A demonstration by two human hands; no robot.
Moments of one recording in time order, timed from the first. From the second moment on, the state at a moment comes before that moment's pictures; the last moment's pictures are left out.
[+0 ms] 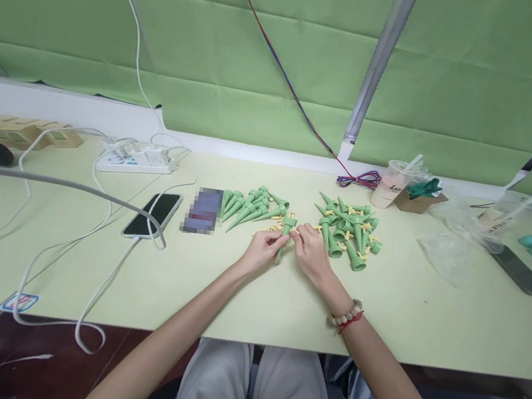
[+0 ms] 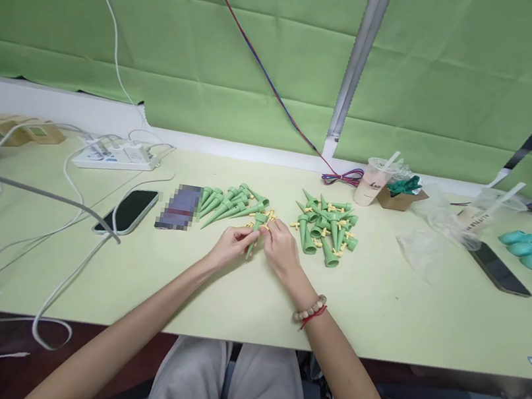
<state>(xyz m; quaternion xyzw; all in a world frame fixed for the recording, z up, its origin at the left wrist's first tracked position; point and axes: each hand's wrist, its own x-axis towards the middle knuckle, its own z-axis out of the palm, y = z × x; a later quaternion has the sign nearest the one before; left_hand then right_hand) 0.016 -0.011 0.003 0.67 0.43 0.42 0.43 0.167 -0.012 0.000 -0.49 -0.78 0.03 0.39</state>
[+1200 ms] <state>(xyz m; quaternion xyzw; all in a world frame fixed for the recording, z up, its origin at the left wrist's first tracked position) 0.014 -0.010 0.012 0.59 0.41 0.42 0.56 0.173 -0.010 -0.002 -0.47 -0.79 0.13 0.36</state>
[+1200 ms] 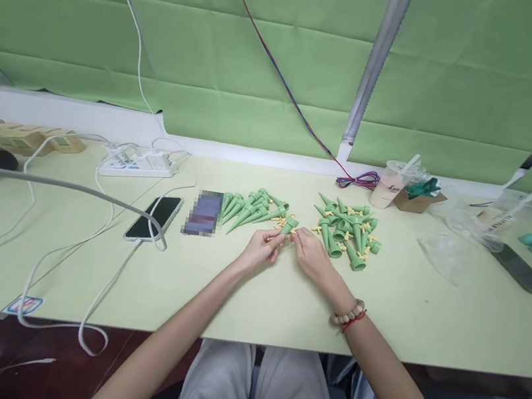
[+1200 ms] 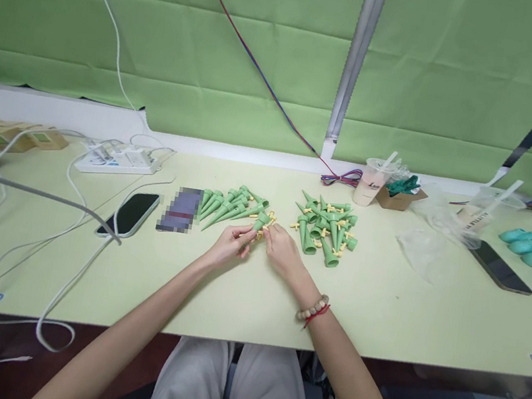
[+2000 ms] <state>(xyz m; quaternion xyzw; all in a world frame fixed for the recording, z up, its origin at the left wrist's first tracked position) 0.014 -0.008 0.013 0.55 0.38 0.51 0.54 0.174 -0.012 0.011 -0.43 -0.73 0.18 0.49</state>
